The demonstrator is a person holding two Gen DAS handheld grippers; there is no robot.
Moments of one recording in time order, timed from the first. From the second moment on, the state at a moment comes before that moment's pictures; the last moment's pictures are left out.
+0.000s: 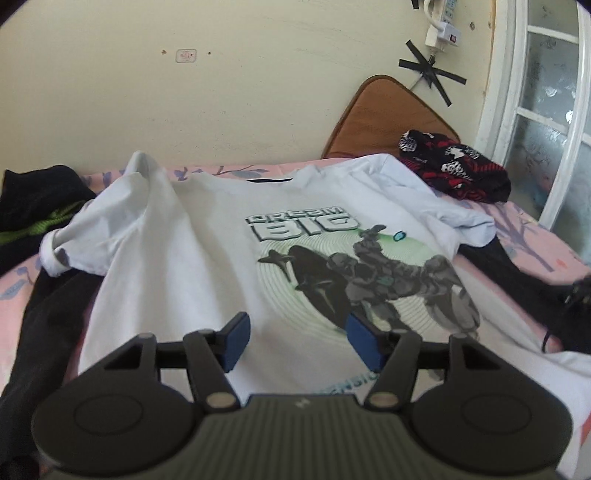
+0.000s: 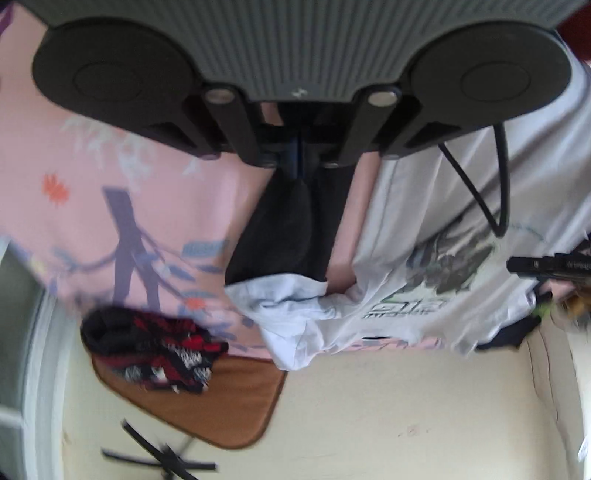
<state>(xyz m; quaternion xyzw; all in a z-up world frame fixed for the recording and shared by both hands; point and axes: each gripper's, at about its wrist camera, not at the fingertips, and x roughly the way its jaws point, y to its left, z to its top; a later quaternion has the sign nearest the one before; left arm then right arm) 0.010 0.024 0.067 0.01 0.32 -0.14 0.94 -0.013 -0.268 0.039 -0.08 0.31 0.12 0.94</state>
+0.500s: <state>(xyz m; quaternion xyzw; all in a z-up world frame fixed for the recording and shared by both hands) -0.065 0.122 0.103 -0.04 0.30 -0.06 0.95 -0.007 -0.345 0.076 0.03 0.30 0.16 0.94</state>
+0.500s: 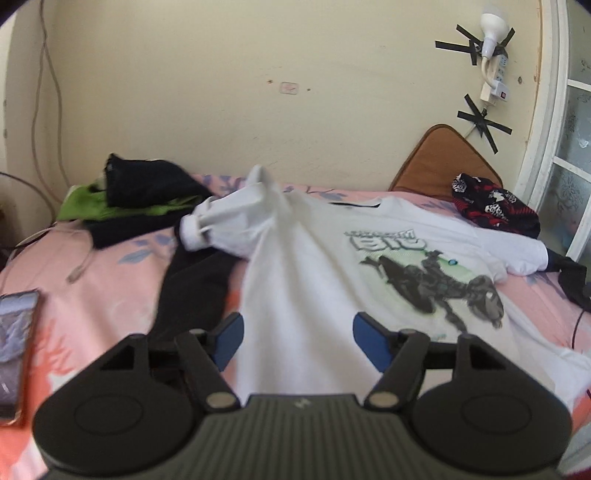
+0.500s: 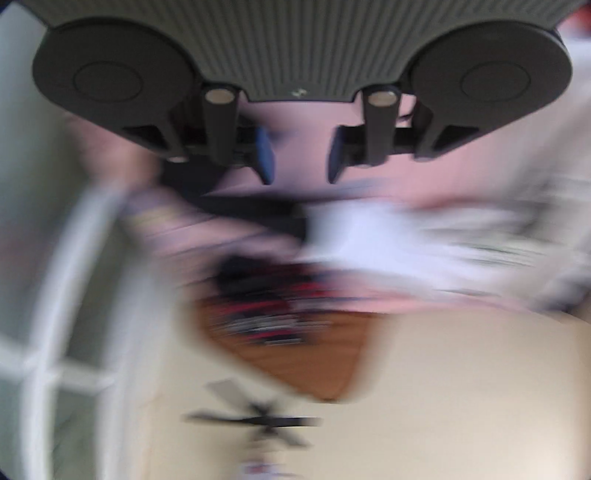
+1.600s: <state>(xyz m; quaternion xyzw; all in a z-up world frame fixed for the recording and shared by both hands) -0.076 0.207 0.095 -0.07 0.30 0.05 0.95 -0.028 -0.278 0.194 0.07 0.05 0.22 0.97</state>
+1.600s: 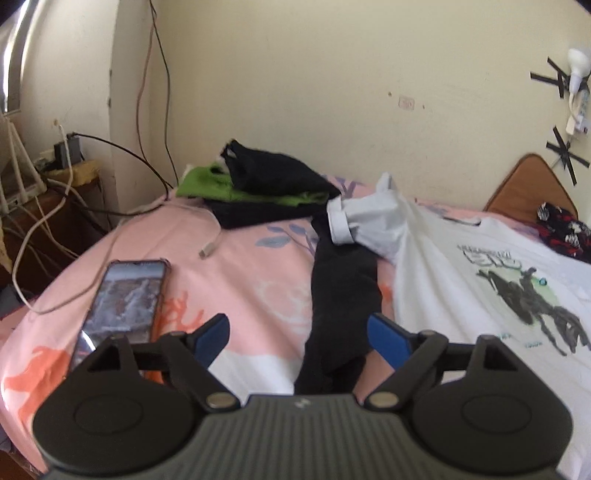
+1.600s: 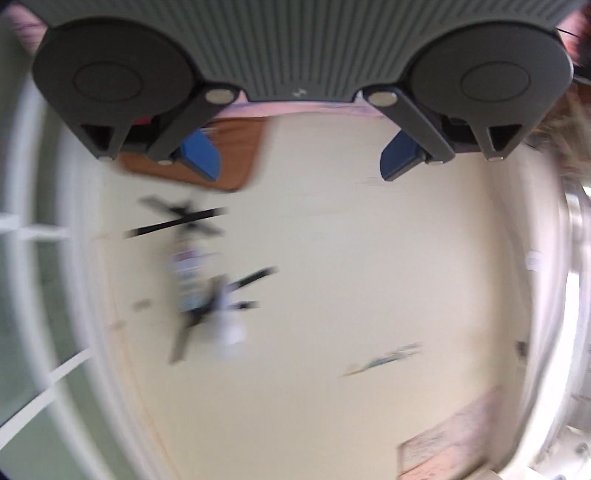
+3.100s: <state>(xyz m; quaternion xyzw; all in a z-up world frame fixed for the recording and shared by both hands) 0.094 0.121 0.238 -0.05 0.16 -0.05 0.99 0.057 -0.155 0.030 0.19 0.34 0.44 0.81</state>
